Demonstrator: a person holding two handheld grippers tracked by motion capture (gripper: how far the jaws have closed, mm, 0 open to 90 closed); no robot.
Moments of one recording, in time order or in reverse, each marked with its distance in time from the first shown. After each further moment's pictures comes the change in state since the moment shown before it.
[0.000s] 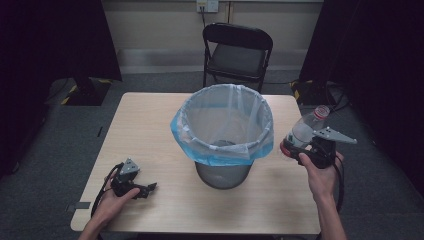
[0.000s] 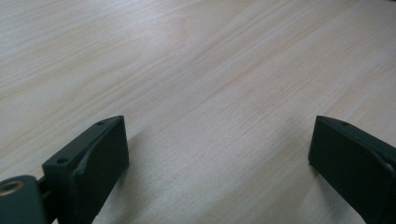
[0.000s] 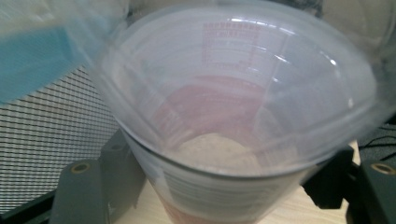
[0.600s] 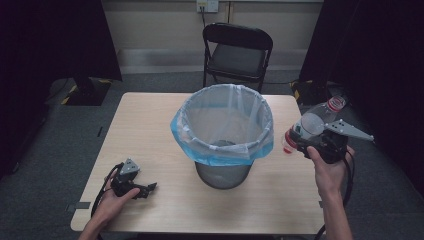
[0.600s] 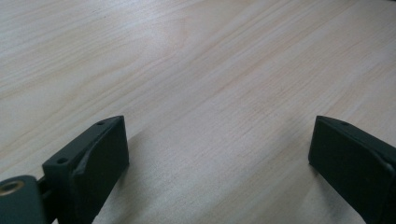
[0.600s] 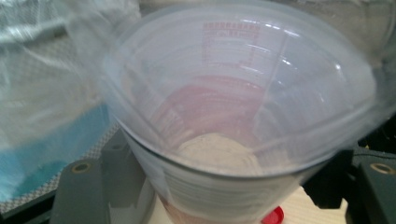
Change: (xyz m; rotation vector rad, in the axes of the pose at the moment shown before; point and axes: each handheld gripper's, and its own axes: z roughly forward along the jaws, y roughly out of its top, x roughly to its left) left arm 0.000 0.000 0.000 -0.001 -0.001 -0.003; right arm 0.004 0.030 -0.025 -0.113 0.003 -0.008
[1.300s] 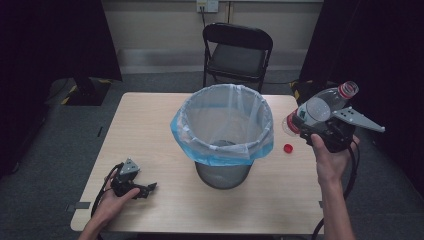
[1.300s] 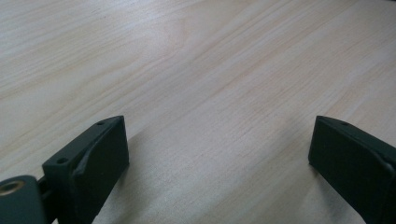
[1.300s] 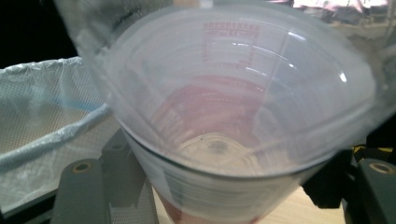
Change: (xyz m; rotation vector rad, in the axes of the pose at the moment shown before) left arm 0.000 0.000 0.000 0.001 0.002 0.003; right arm 0.005 0.035 -0.006 -0.127 0.003 0.000
